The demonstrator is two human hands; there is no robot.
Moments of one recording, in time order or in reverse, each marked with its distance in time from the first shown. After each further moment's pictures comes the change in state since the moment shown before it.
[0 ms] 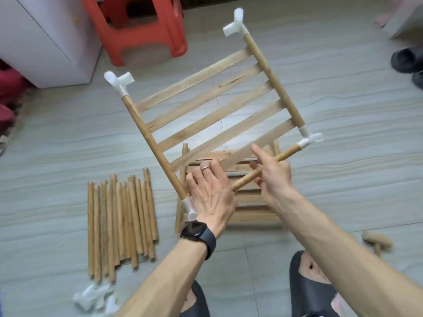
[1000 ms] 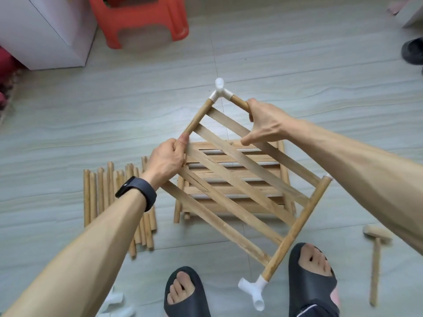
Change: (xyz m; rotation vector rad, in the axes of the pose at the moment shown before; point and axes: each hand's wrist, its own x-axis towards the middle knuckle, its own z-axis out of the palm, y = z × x) left_hand 0.080 -0.120 0.007 -0.632 -0.271 -0.180; right_hand 0.069 -0.081 0.042 -1.620 -0.480 -0.703
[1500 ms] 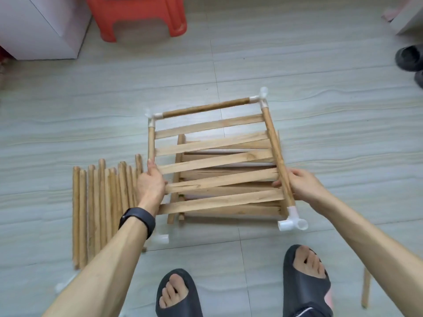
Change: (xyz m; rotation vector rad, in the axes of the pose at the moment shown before) left_hand -0.020 -0.063 0.048 -0.287 0.244 -0.557; right_hand -0.105 0.083 0.100 0.712 0.049 0.554
